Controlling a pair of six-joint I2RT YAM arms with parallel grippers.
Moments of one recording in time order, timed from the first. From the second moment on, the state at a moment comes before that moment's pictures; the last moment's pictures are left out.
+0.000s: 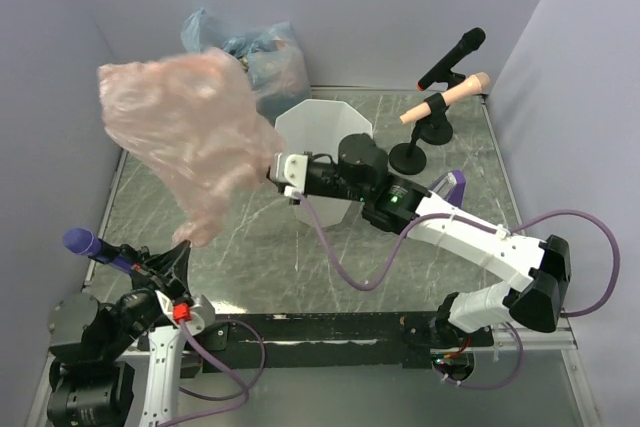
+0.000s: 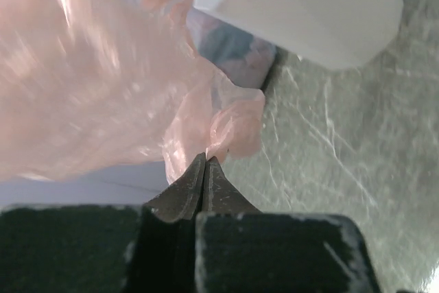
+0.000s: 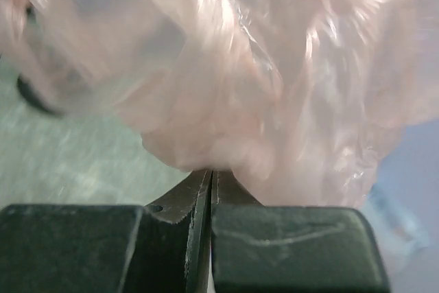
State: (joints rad) left arm 0.14 0.16 1.12 -1.14 0.75 1.12; right arm 0.99 1.35 1.26 0.04 -0.39 -0.63
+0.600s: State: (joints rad) left arm 0.14 0.42 1.19 -0.56 0.58 0.58; right arm 0.99 1.44 1.54 0.13 -0.38 -0.59
